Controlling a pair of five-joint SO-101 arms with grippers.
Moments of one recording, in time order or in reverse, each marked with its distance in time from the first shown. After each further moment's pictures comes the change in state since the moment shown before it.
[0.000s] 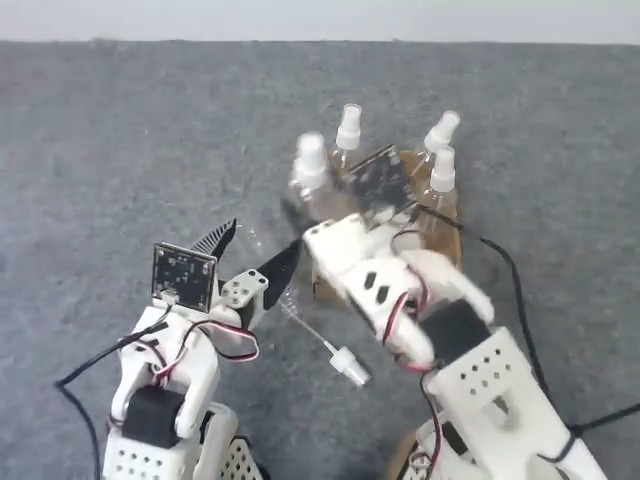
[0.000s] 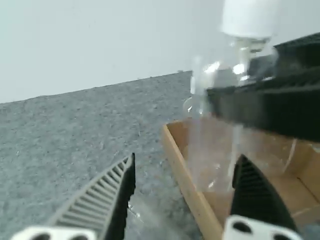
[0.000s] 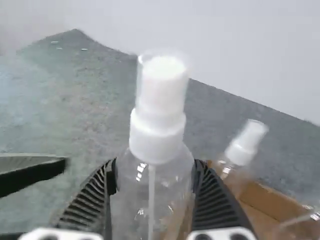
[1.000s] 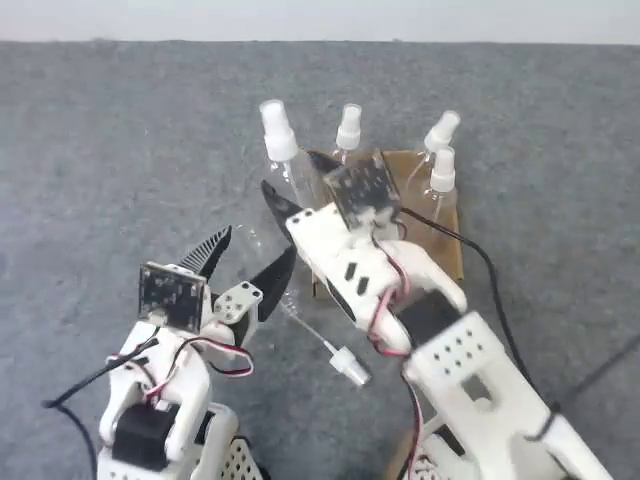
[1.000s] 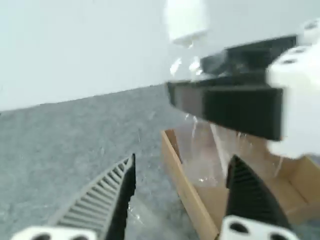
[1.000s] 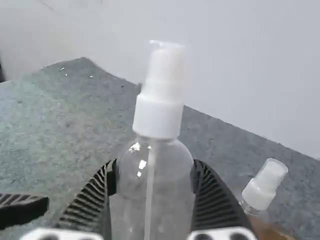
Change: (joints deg) left arm 0.8 -5.9 -3.2 7.7 0.2; right arm -3.3 7.5 3.4 -18.9 1.1
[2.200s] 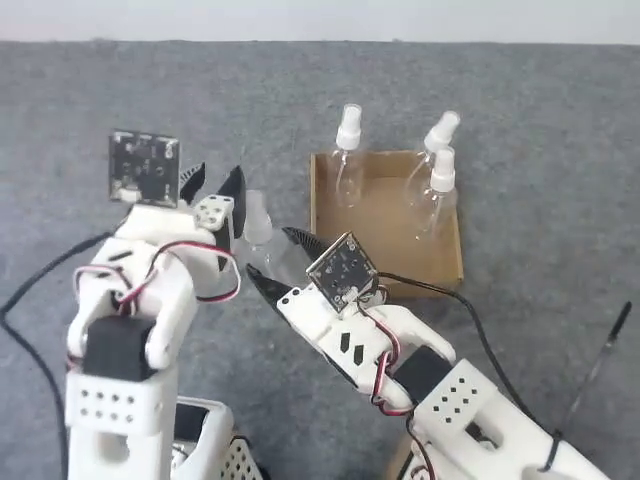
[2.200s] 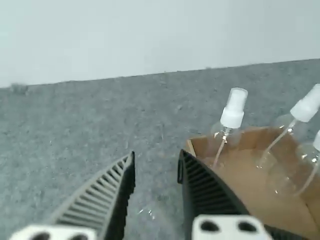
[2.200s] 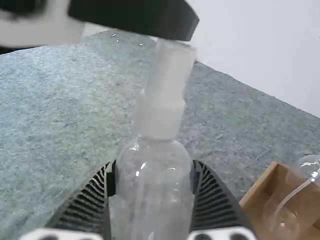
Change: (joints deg) left arm -6.6 42.3 -34.2 1.3 2.3; right arm -9.5 -15.3 25.2 -7.9 1.1
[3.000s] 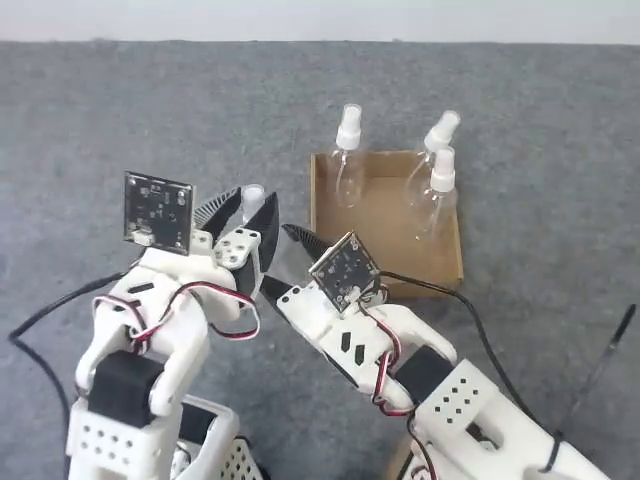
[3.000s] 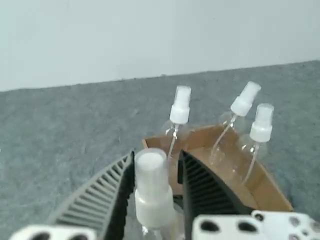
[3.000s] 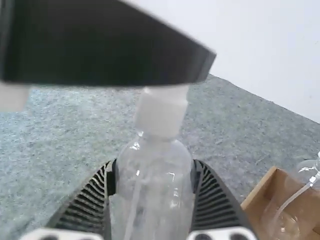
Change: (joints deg) left arm 9.1 -9.5 2.9 1.4 5.5; right arm -0.5 0.0 -0.2 -0.1 0.0
